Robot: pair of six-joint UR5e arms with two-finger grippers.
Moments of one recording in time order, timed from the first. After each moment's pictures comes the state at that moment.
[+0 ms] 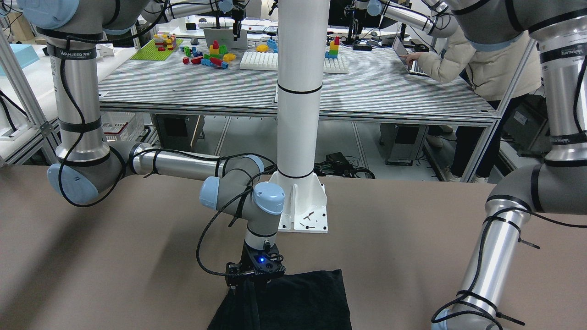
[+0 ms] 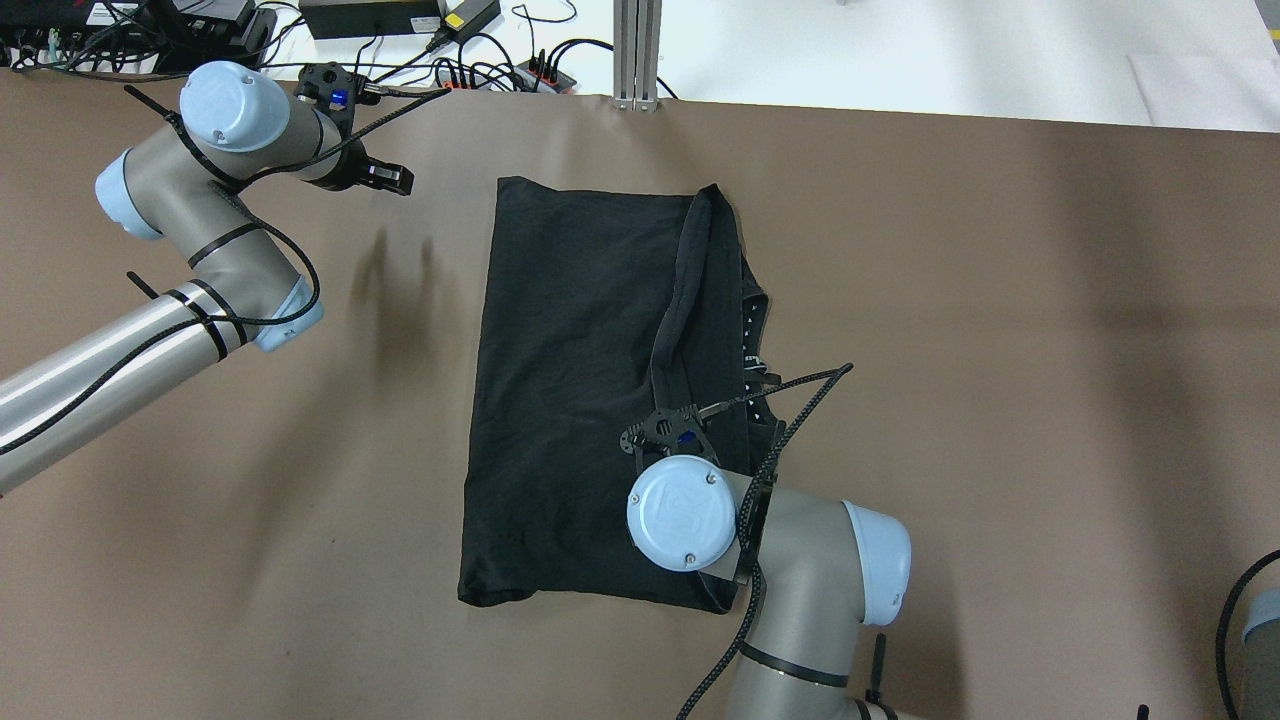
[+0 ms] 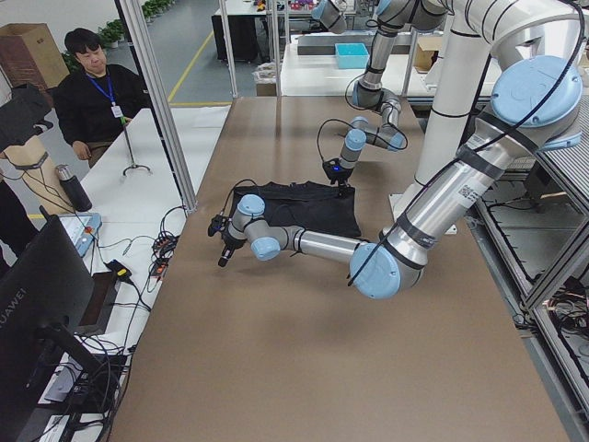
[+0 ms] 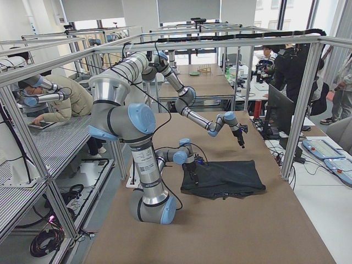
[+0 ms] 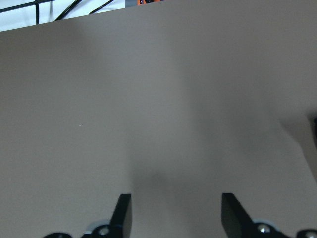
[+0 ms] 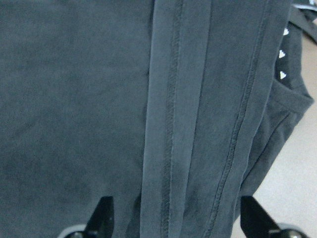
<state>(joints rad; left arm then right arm) -0.97 -2.33 -0.98 -2.35 -1.85 -0.77 0.34 -0.93 1.75 -1.75 1.53 0.92</state>
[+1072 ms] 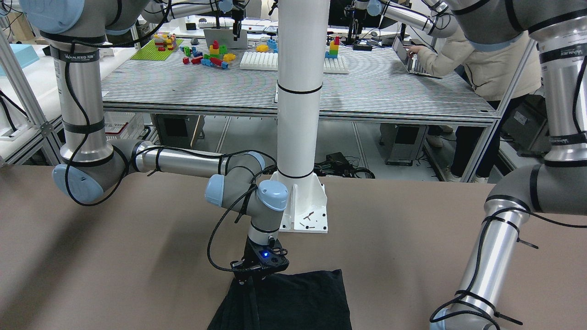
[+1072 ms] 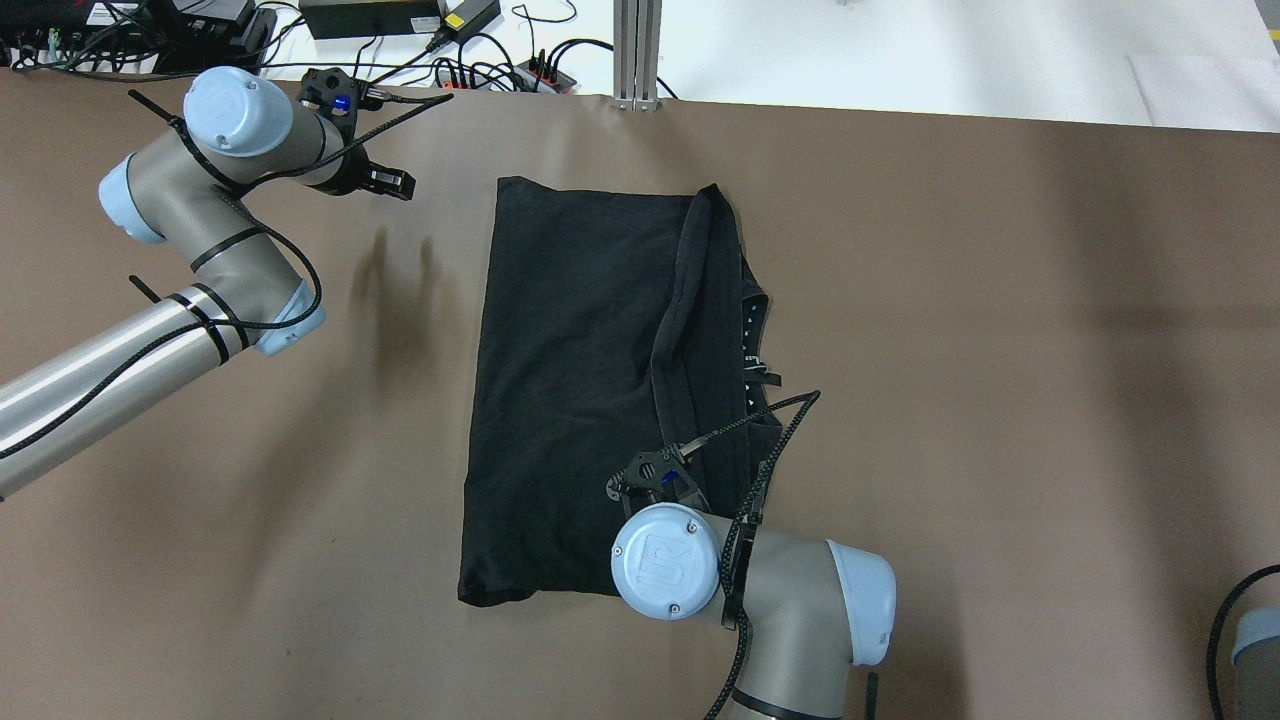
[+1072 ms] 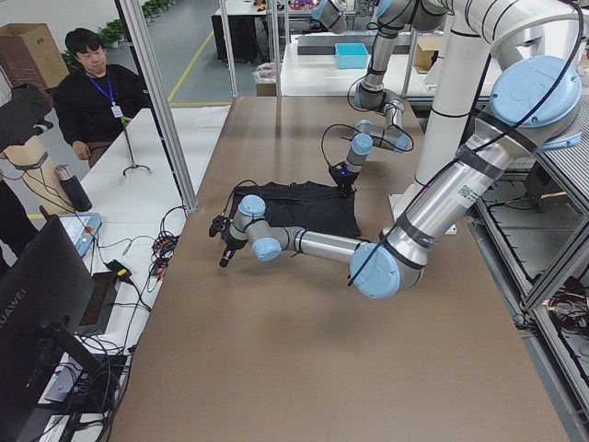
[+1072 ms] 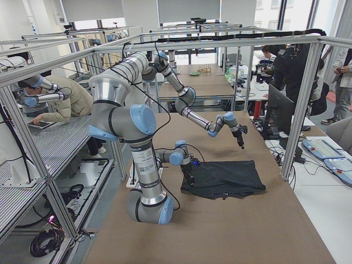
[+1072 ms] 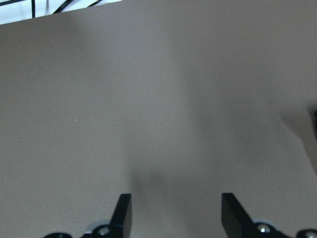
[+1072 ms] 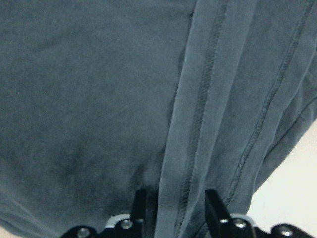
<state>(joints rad) -0.96 -2.33 -0.97 -2.35 -1.85 -0.76 0.29 -0.94 1.75 -1.76 1.51 0.88</state>
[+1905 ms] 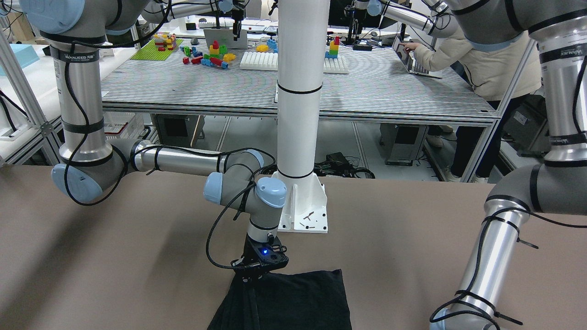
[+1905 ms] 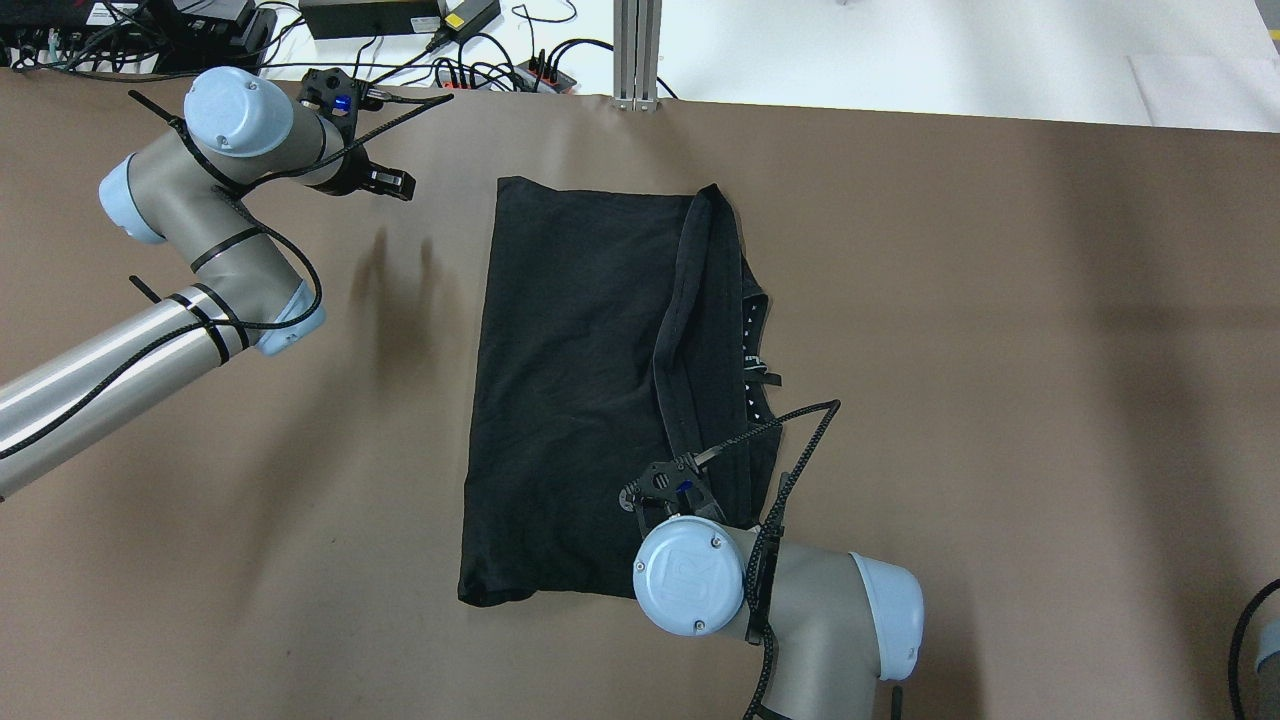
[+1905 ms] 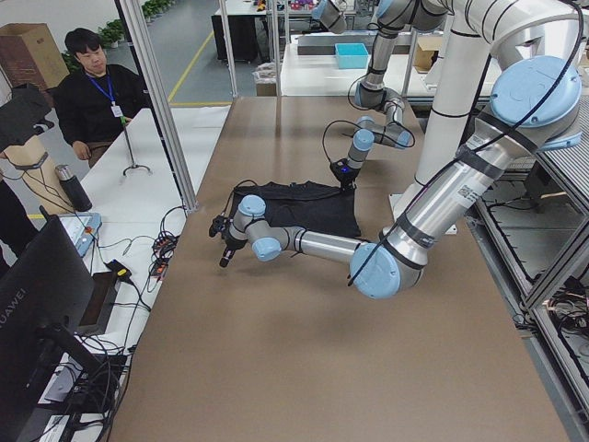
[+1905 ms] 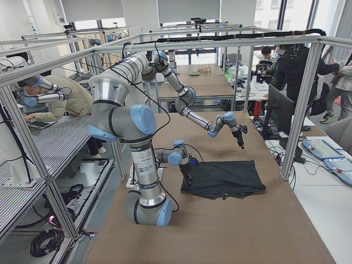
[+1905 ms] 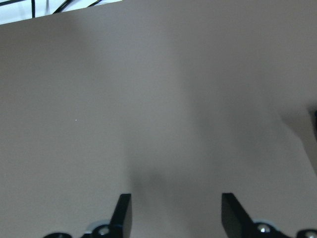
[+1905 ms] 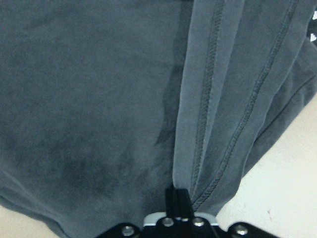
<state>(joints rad) -0.96 -2.33 -0.97 -2.35 -1.85 -0.76 0.29 -0.98 1.80 -1.75 1.50 0.88</state>
